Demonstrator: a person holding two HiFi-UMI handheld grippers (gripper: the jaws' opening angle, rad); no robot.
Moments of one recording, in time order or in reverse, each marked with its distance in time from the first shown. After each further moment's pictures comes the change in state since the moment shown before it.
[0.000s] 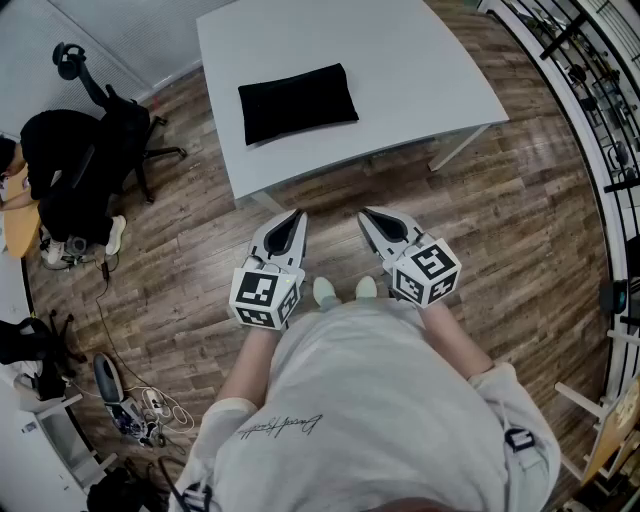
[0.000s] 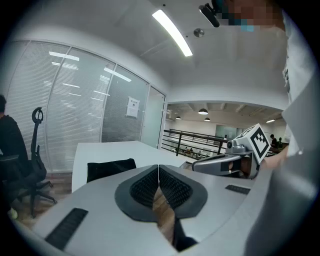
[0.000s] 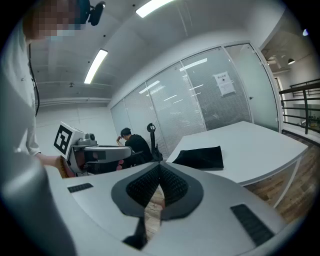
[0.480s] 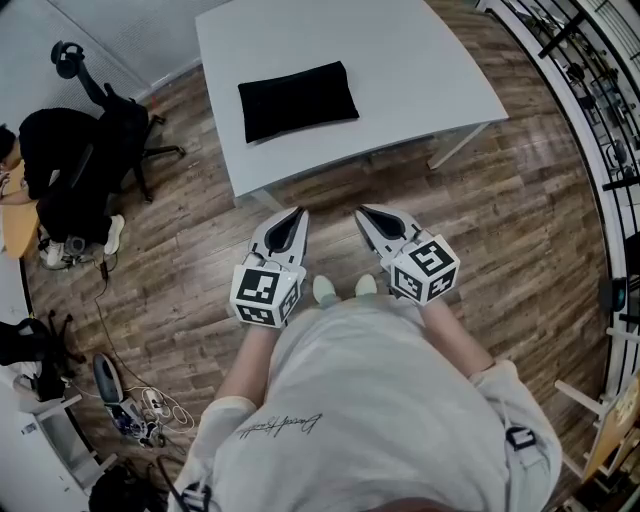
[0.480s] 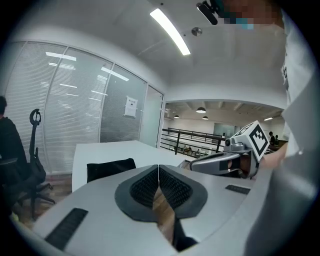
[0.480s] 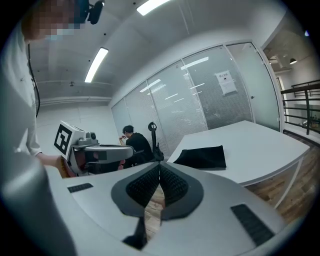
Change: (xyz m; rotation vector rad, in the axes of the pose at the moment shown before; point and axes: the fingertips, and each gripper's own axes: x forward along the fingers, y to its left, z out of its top) left arm 0.003 -0.006 0.000 0.022 0.015 -0.016; right arm 0.001 0.003 0.001 -0.004 0.013 0.009
